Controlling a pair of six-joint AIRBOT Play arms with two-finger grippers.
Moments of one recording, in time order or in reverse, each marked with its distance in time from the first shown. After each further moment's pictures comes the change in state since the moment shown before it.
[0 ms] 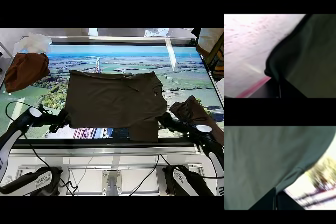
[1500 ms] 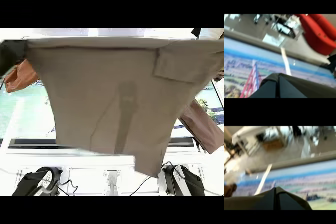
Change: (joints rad) left arm -0.008 0.285 0.539 -0.100 0.226 0.505; right arm -0.183 0.068 0.837 0.016 0.161 -0.098
